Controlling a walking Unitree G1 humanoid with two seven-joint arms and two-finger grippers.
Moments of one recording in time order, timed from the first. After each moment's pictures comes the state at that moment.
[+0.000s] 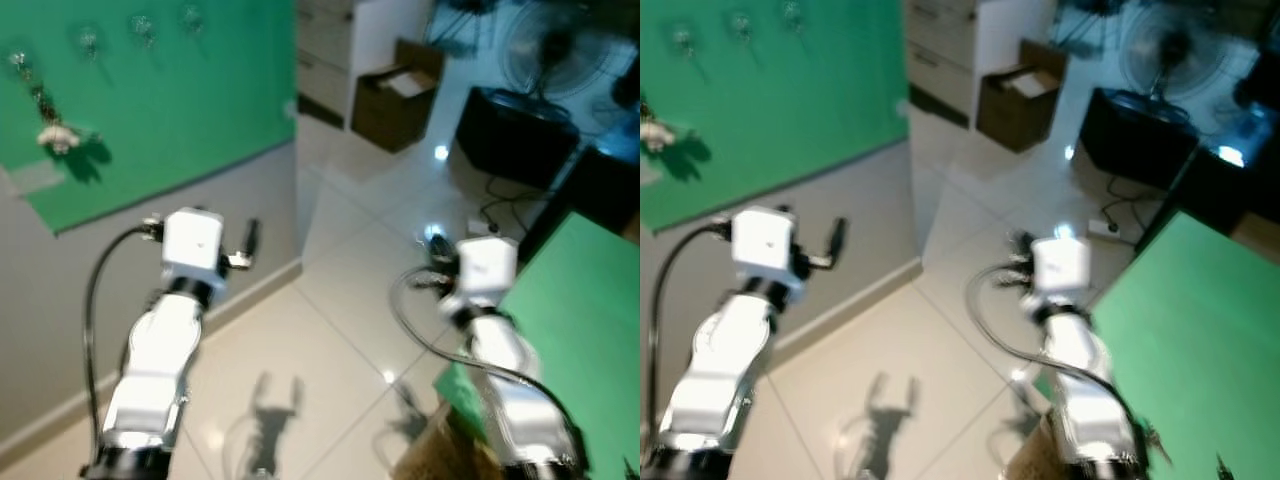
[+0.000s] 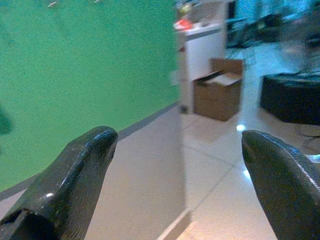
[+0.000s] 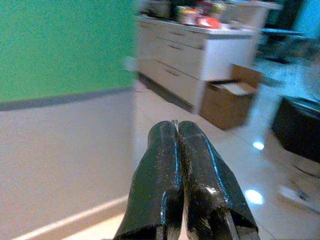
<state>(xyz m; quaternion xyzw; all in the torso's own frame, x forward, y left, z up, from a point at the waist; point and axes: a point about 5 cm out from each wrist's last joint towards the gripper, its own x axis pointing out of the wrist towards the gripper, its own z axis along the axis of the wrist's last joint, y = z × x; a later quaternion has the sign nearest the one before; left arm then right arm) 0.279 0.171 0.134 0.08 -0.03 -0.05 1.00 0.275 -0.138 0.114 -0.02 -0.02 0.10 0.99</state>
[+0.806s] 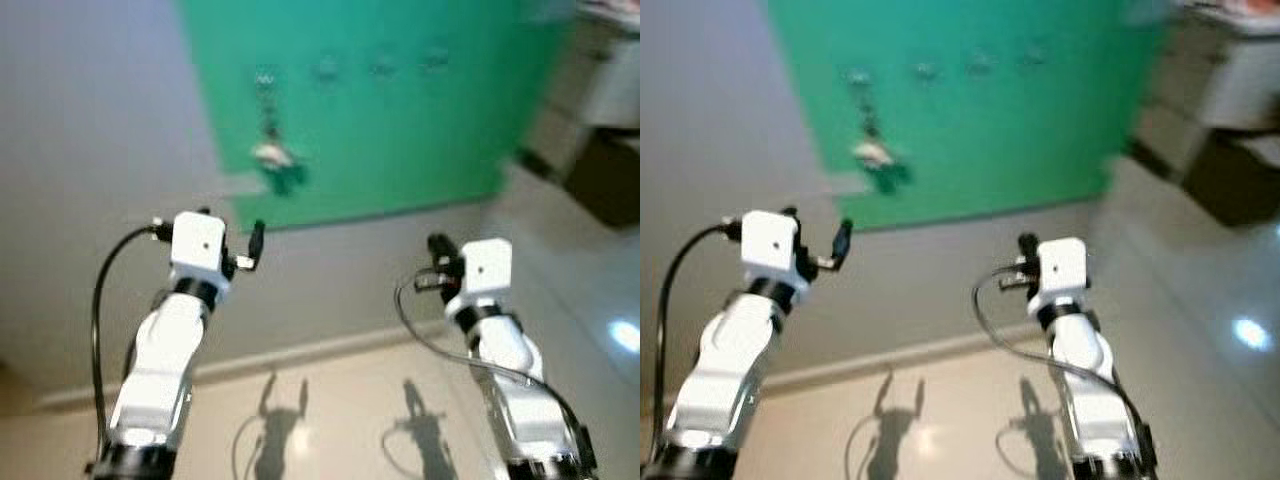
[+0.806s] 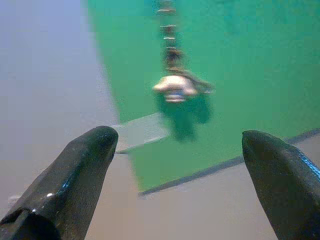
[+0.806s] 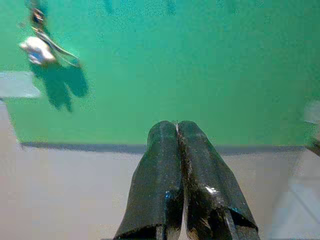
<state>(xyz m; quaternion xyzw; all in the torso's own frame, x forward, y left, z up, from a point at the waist) 0.281 0.164 0.138 0.08 -0.03 -0.07 0.99 0.274 -0.149 0.106 -0.02 -0.01 0.08 1.00</state>
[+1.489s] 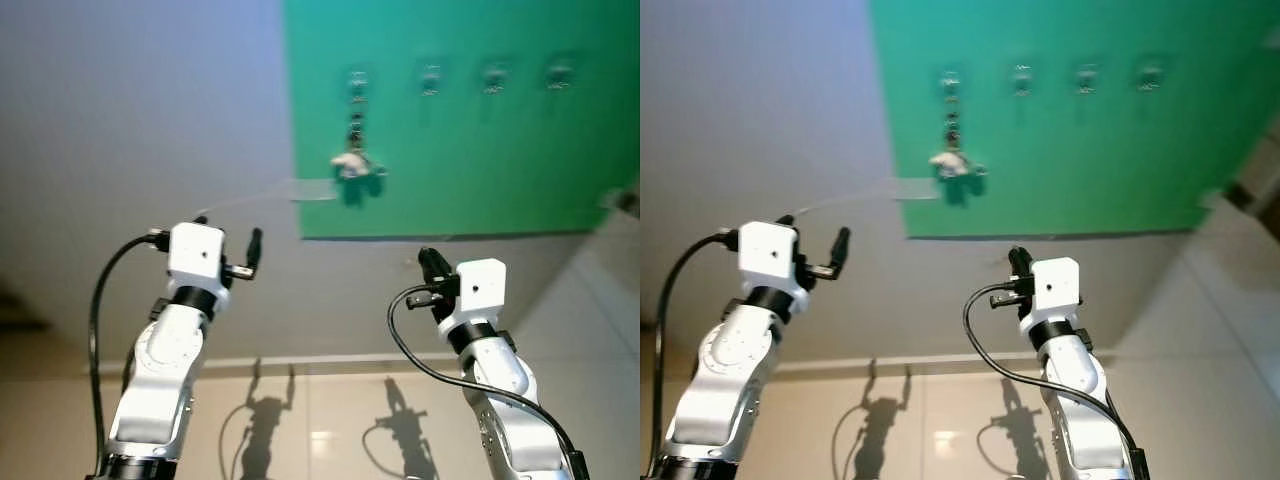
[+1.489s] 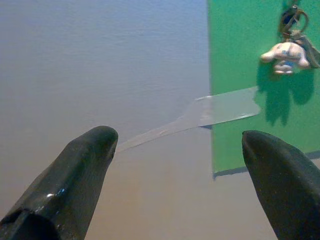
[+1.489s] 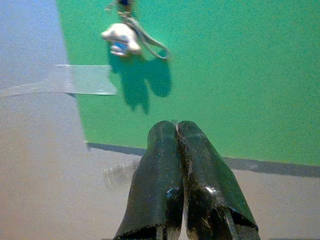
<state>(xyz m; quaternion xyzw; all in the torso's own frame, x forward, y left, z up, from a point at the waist) 0.273 0.161 0.131 0.08 -0.02 -0.07 0.99 0.256 -0.144 0.098 -0.01 -0.01 0.09 1.00</state>
